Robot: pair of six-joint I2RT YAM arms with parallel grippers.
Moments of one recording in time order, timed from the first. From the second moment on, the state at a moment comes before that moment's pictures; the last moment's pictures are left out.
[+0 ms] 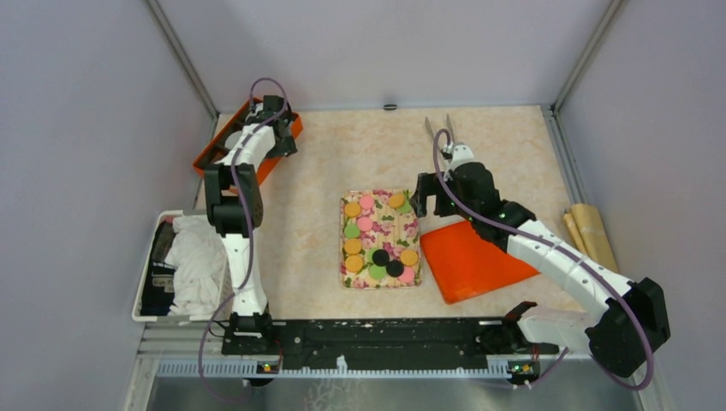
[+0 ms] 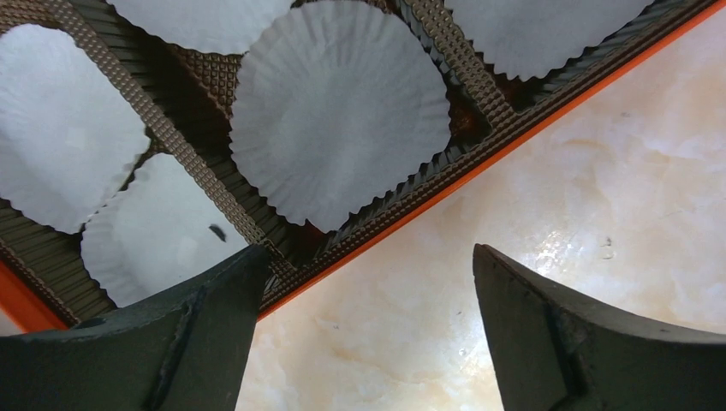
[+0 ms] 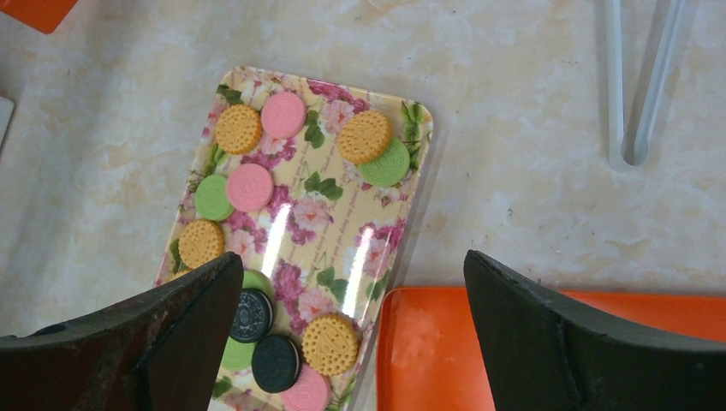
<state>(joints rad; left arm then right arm) -0.04 2.23 1.88 -0.66 -0.38 -0.36 0.61 1.15 0.87 -0.25 0.08 0.34</state>
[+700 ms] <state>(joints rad) -0.06 2.14 1.76 -0.61 -0.09 -0.42 0.61 1.14 0.86 -0.26 0.12 0.32</state>
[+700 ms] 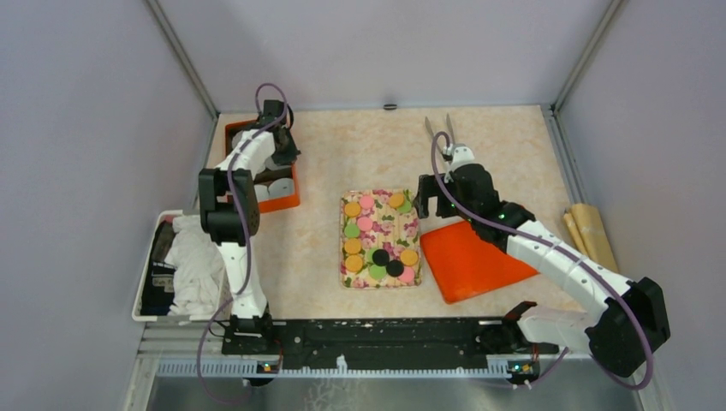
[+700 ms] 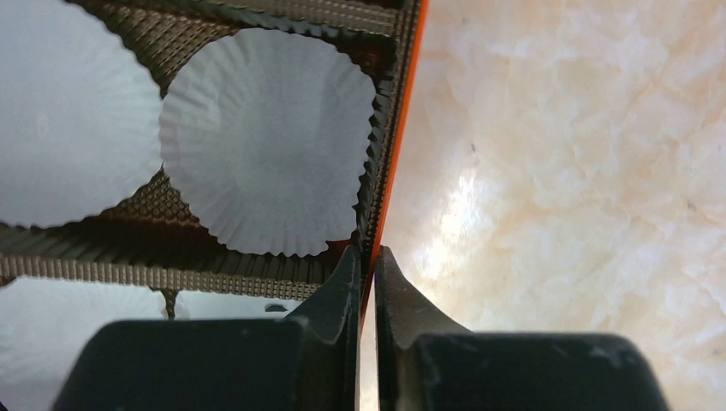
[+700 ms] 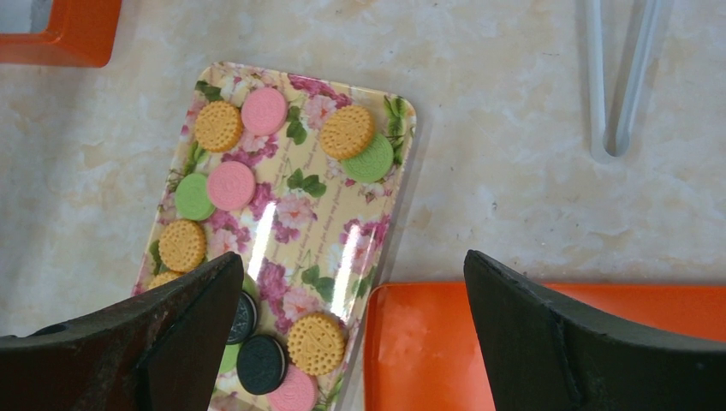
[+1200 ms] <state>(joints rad) -0.31 1.77 1.23 -0.46 -0.11 -0.53 0.61 1.15 0.86 -0.28 0.12 0.30</state>
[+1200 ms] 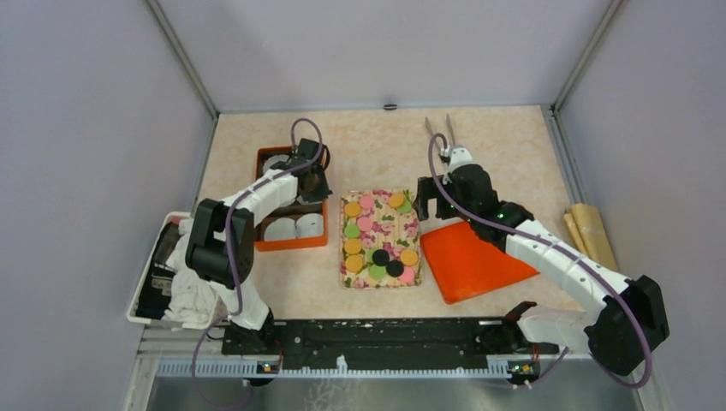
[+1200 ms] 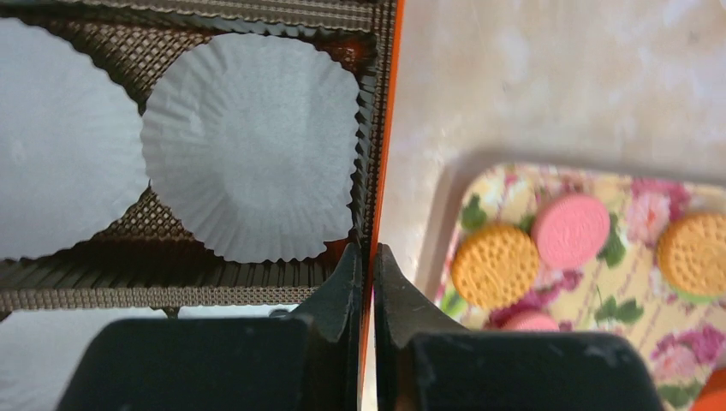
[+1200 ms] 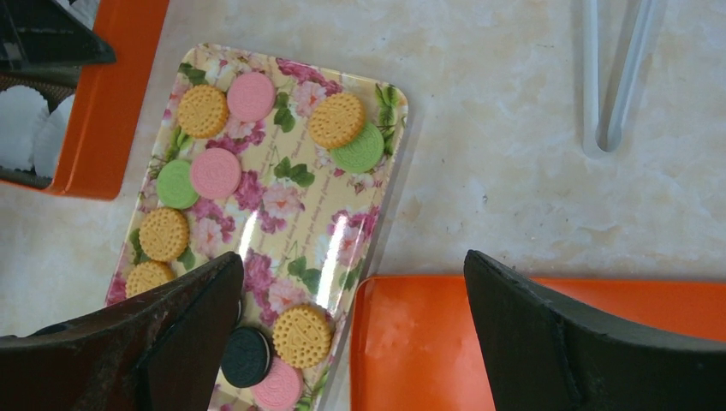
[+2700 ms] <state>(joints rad) -0.45 1.27 0.97 -0.50 0.09 -0.56 0.61 1.70 0.94 -0.18 0.06 0.36</state>
